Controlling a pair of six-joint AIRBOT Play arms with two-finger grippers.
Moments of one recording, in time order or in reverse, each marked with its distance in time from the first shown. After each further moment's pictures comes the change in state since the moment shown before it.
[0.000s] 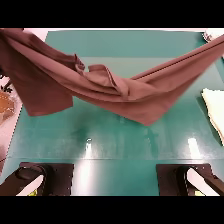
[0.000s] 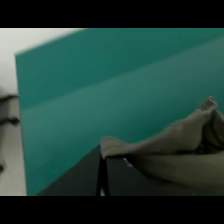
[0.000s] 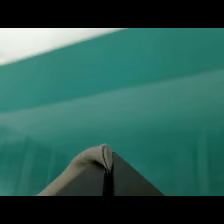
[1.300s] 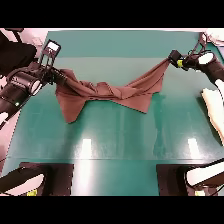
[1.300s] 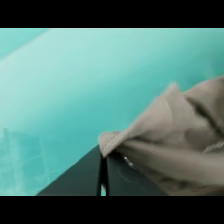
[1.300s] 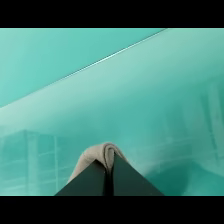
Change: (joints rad) left arm 0.054 -0.328 -0.572 0.290 0.705 -0.133; right arm 0.242 -0.728 -0.129 0.010 -0.746 -0.062
